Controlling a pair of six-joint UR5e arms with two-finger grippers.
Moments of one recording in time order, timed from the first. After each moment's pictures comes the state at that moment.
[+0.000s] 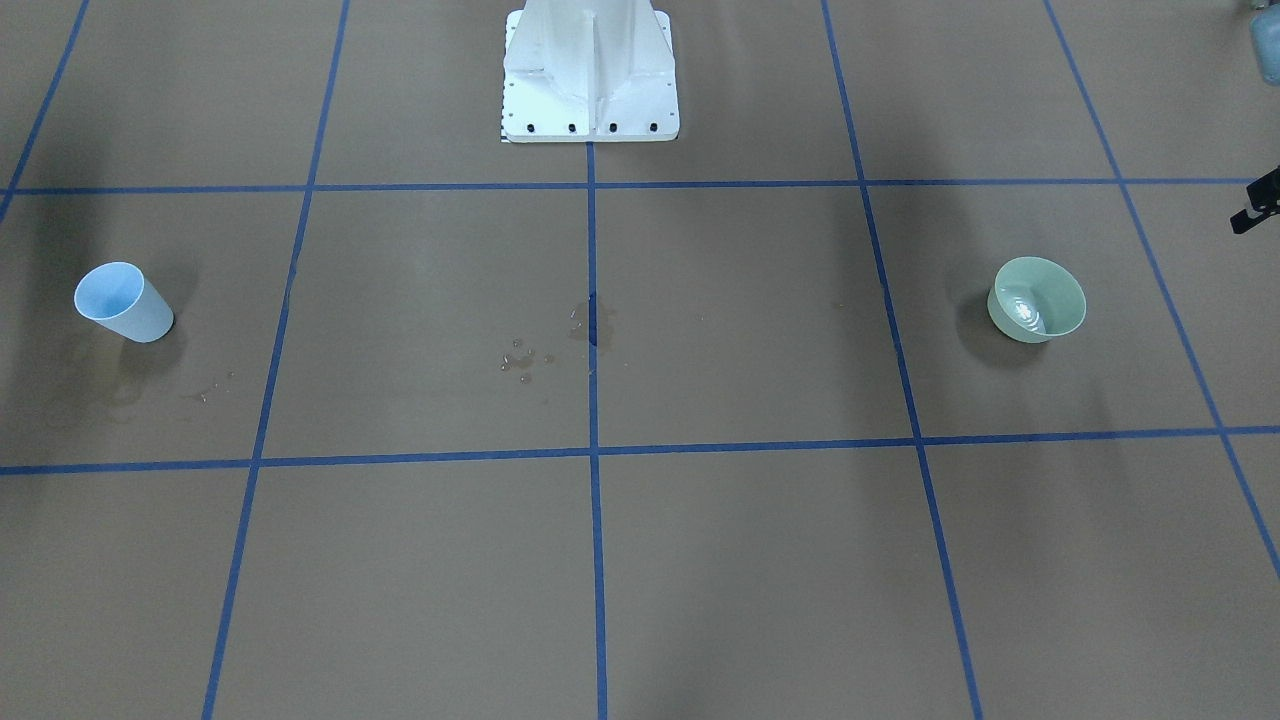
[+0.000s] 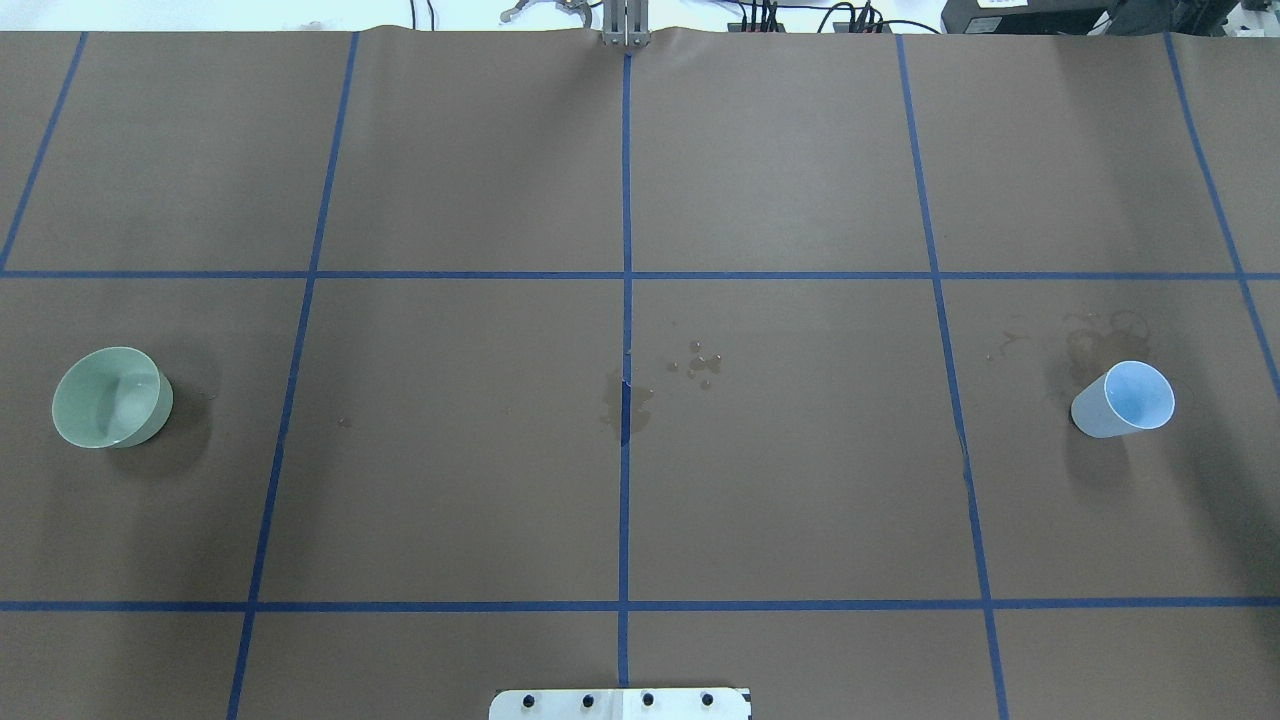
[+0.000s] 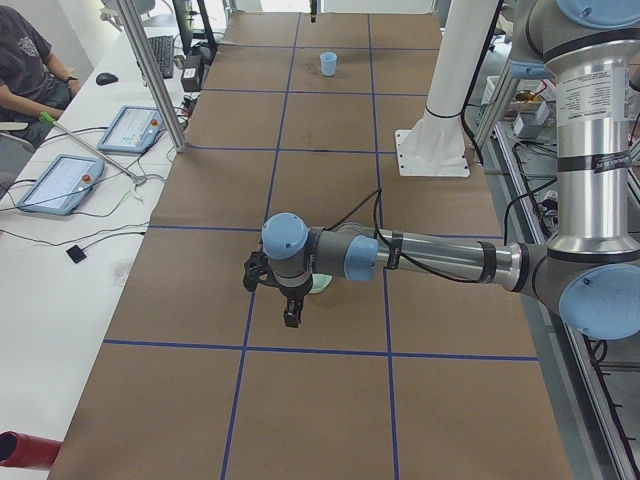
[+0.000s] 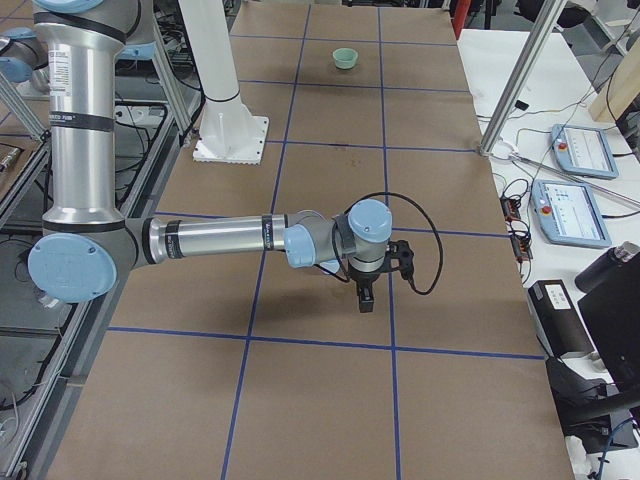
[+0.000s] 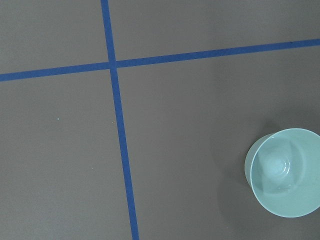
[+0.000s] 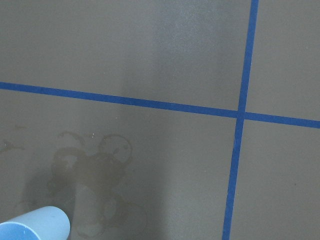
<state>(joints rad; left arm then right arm) -1.45 -1.45 -1.79 -1.59 -2.43 -0.03 1.41 -1.62 1.71 -1.43 2.36 0.15</state>
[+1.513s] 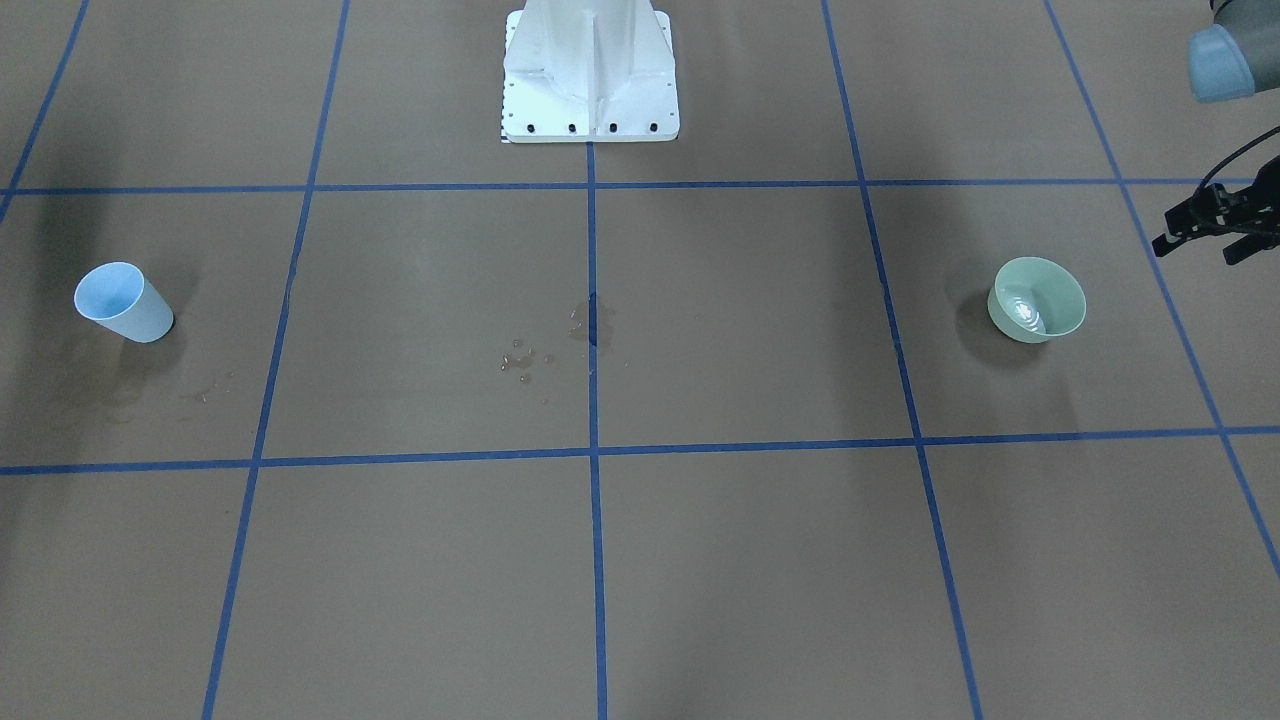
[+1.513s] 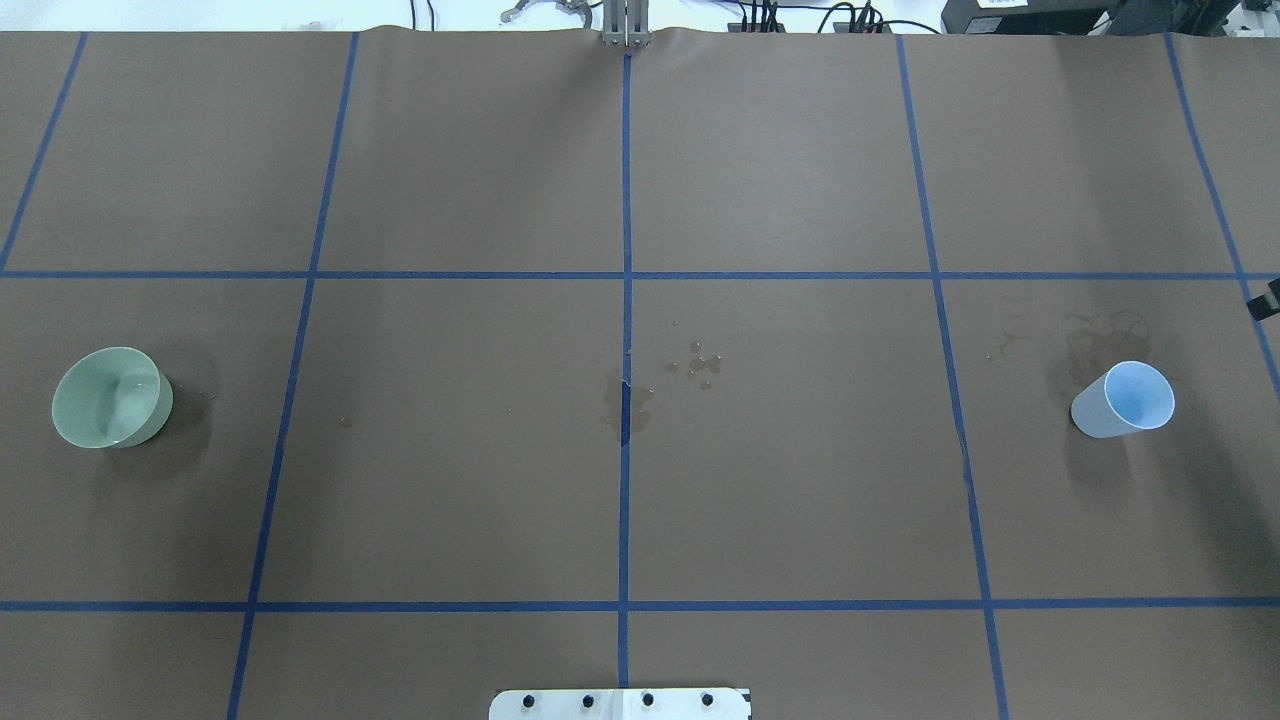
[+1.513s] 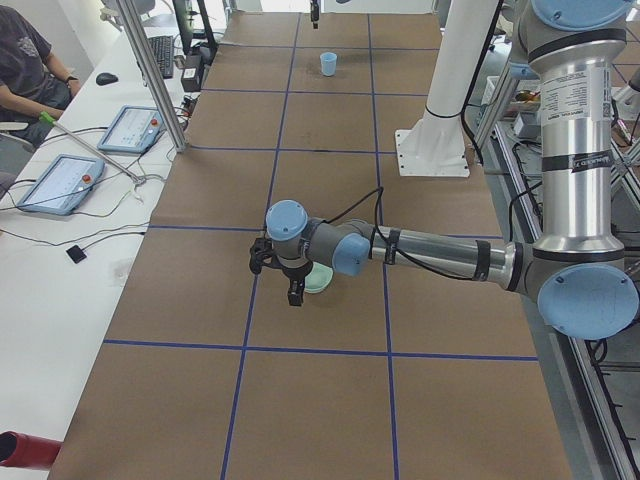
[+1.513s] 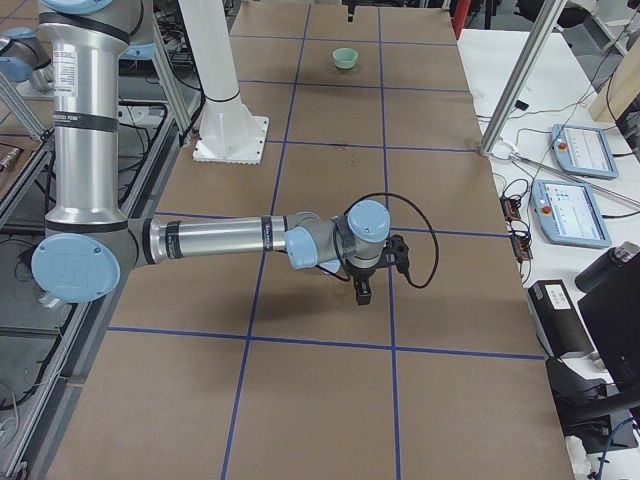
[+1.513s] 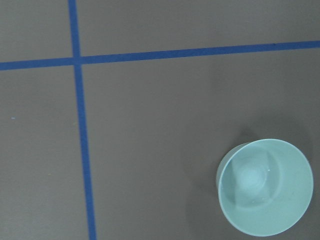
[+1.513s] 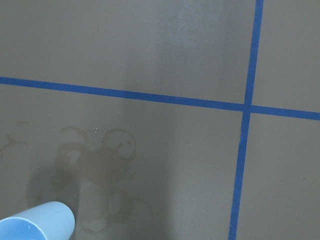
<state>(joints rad) -1.29 -1.46 -1.78 -1.78 -2.42 -0.32 1.32 -1.63 1.70 -1.33 2.41 0.17</state>
